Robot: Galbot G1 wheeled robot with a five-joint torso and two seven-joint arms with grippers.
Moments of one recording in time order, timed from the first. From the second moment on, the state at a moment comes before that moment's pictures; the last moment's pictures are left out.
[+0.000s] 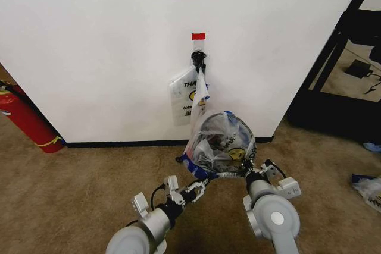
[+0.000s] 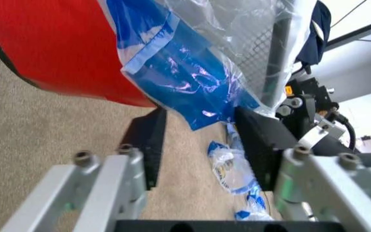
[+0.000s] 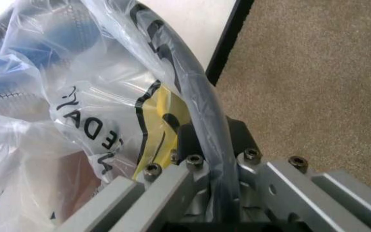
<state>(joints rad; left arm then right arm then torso) 1.31 -0.91 0.11 -2.16 -1.37 0.04 -0.19 -1.38 1.59 0.40 2.19 1.15 -0.18 0.83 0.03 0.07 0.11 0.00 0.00</state>
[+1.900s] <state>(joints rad) 1.32 -0.98 0.13 -2.04 -1.10 0.09 -0.24 -1.43 1.61 0.37 2.25 1.11 -0.18 0.82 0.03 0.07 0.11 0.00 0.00</state>
